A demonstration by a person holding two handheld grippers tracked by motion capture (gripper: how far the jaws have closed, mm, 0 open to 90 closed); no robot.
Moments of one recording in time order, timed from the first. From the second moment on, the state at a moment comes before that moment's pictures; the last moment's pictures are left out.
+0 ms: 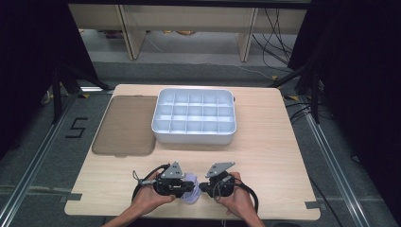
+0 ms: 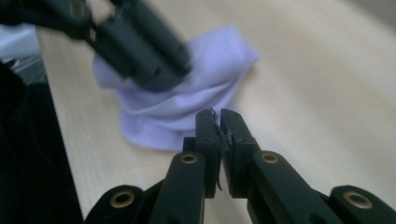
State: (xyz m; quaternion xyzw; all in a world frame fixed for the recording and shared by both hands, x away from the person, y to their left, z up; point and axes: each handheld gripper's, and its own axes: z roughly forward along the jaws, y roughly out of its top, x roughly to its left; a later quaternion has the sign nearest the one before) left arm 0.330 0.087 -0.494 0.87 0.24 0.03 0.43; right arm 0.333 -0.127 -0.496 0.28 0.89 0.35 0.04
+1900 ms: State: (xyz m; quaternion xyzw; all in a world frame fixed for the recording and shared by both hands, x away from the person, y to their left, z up) left arm 0.323 0.108 -0.506 0.88 0.25 0.08 0.41; right arm 0.340 -0.123 -0.484 0.30 0.87 0.38 0.06
